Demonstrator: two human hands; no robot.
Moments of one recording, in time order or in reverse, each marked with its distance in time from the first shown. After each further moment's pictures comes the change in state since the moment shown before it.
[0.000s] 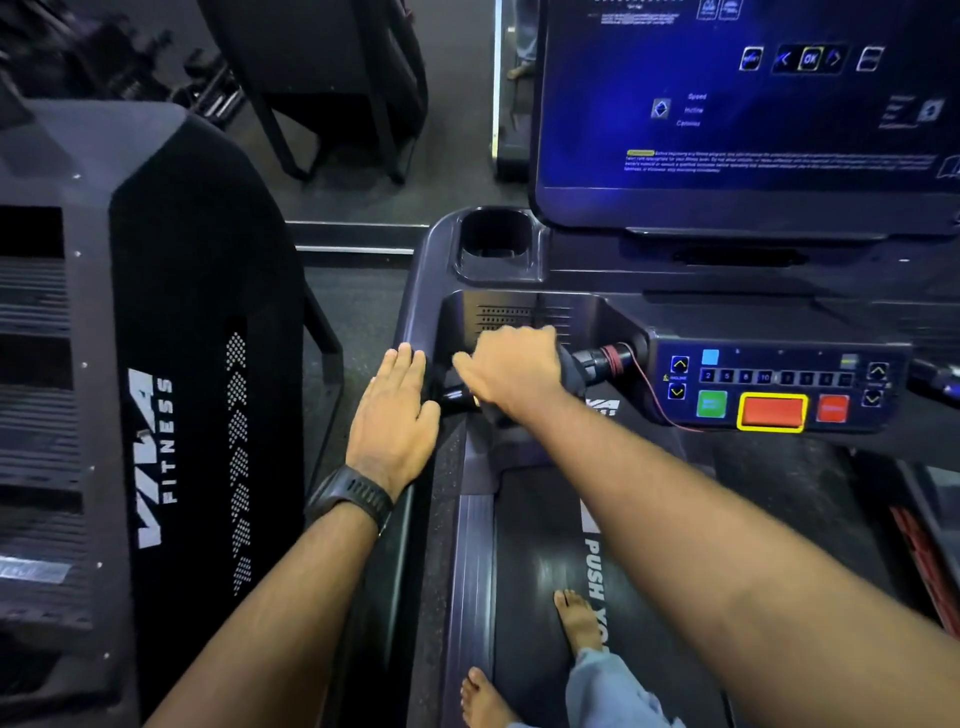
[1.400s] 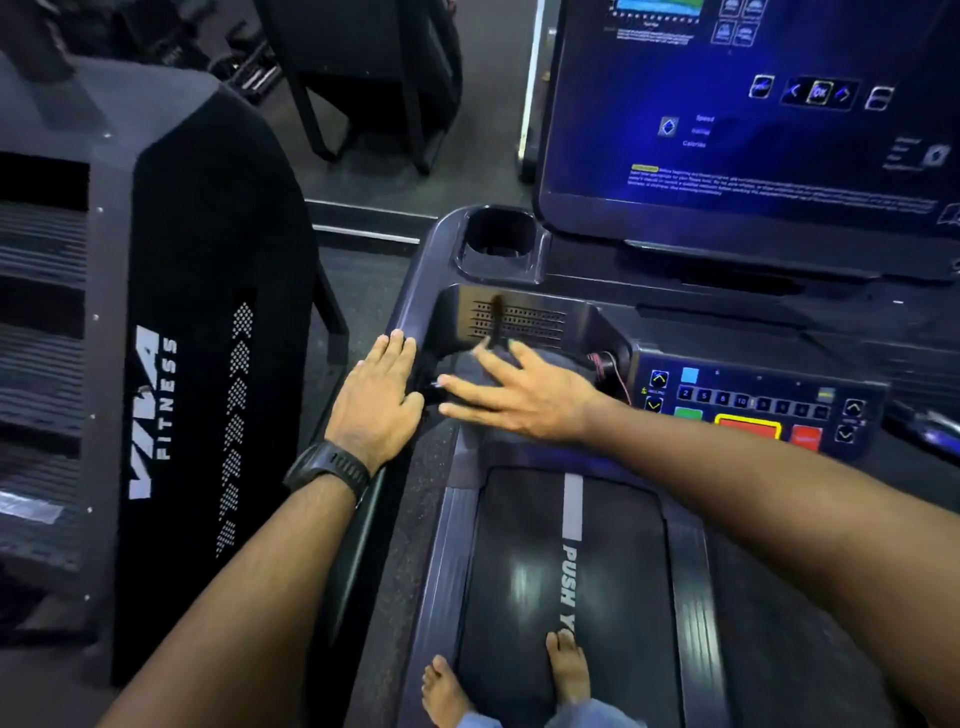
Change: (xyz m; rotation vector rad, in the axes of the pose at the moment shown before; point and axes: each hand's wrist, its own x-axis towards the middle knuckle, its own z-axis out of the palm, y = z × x) left_hand 0.000 0.002 -0.001 0.118 -0.053 0.002; right_hand -0.019 0.083 0.024 -0.628 0.395 -1.097
